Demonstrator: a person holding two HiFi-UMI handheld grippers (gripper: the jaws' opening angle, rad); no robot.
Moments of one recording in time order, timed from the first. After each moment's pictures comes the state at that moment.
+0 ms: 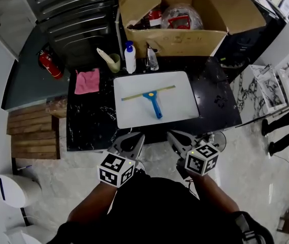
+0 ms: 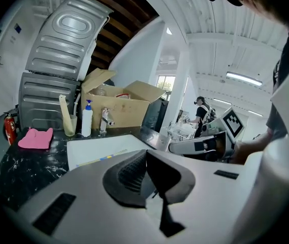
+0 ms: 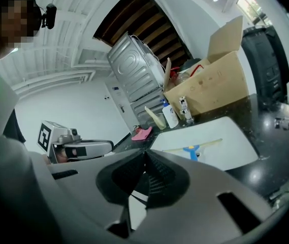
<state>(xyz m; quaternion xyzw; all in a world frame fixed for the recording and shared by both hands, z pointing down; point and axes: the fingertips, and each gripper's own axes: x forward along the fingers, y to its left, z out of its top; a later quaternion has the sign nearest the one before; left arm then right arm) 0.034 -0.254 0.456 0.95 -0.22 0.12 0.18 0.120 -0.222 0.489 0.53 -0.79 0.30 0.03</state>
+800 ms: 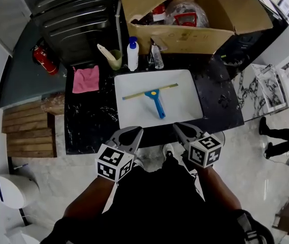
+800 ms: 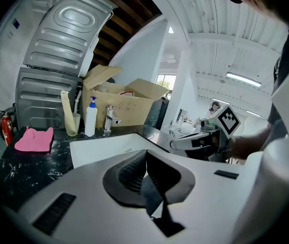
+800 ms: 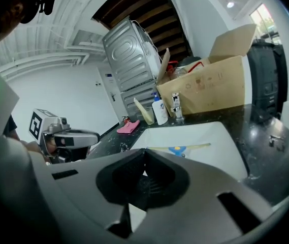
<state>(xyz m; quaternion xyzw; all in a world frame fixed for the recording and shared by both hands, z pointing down) 0.024 -0.299 0.474 0.95 -0.21 0.12 0.18 0.141 -0.264 0.512 0.56 -0.76 0.29 0.11</state>
